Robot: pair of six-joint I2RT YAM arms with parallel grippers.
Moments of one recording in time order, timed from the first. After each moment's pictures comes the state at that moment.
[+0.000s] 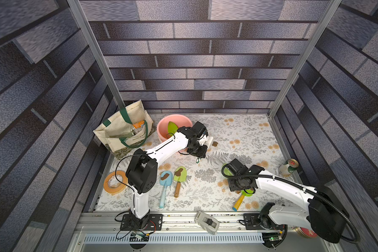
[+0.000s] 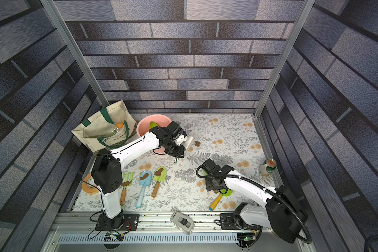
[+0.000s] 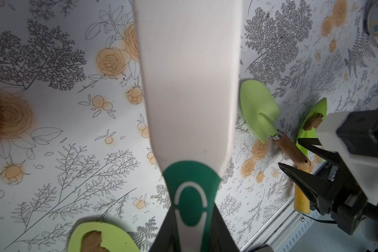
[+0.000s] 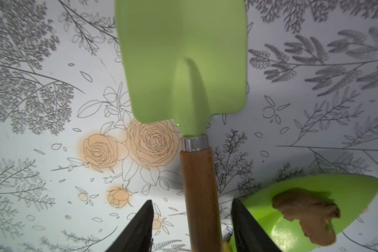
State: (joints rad) left arm -0.67 1.88 1.61 -0.93 0.33 -0.21; right arm 0.75 1.25 0.63 -0.77 0.07 0.55
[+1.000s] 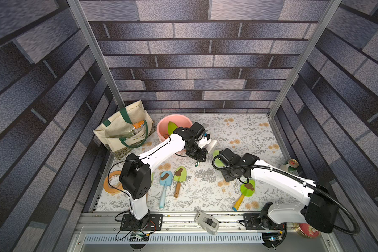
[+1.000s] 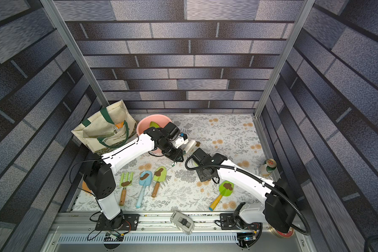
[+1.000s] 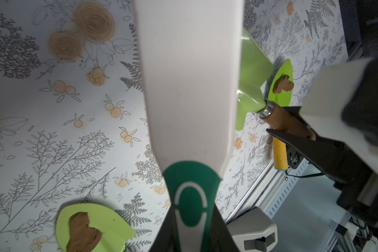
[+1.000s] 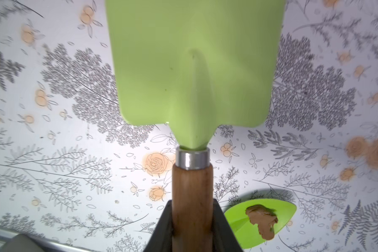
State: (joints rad) left arm -0.71 1.79 1.57 -1.04 0.45 -0.06; right arm 0.84 1.35 1.03 -0.99 0.19 0.32
